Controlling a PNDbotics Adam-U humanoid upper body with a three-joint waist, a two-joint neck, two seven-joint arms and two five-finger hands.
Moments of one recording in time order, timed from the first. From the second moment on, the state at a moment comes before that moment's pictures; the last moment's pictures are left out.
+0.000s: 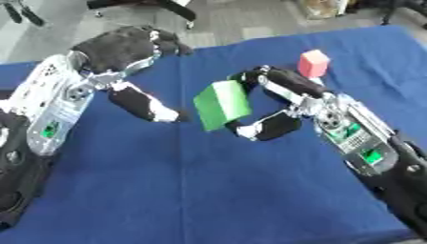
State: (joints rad) left arm -0.84 0.33 -0.43 -1.52 -0.89 -0.26 -0.43; right arm -0.50 -0.50 0.43 -1.79 0.56 0.14 0.27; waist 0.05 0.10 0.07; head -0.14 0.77
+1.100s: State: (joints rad) left arm -0.87 0.27 -0.47 -1.49 -0.89 -0.25 -0.48; right arm -0.52 -0.47 0.43 -1.77 0.62 0.13 0.19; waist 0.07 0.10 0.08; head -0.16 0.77
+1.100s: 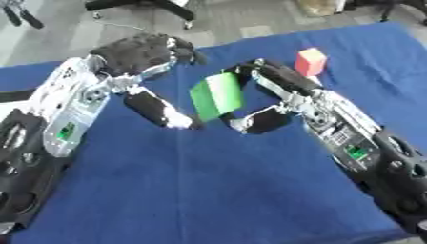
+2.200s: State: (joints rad) left arm -0.89 0.23 -0.48 -1.49 -0.94 -0.21 -0.46; right arm -0.54 -0.47 0.44 -1.79 0.62 0.08 0.17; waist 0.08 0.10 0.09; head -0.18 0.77
